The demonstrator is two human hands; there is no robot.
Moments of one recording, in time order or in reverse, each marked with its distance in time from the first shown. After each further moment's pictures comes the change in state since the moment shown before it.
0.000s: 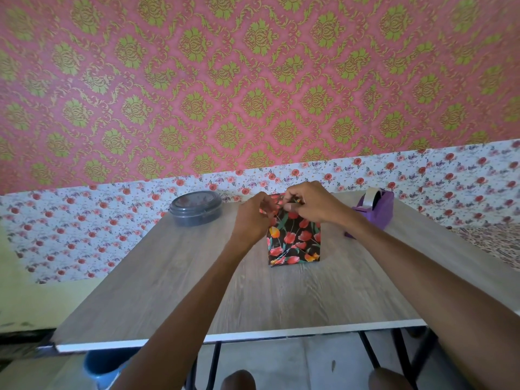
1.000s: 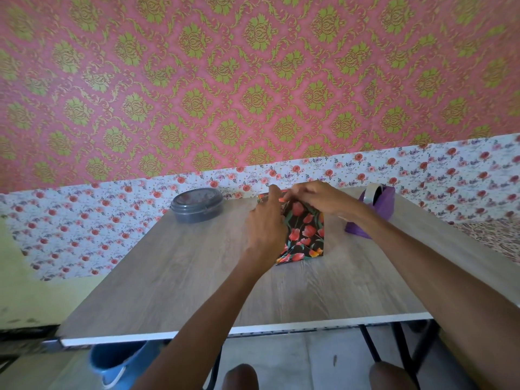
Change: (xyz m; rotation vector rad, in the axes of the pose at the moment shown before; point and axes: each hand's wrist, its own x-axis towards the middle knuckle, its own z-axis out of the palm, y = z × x) left_hand -0.024 0.021 0.028 0.406 0.164 0.073; right_hand -0.007 0.013 -0.010 0.258 -0.181 0.169
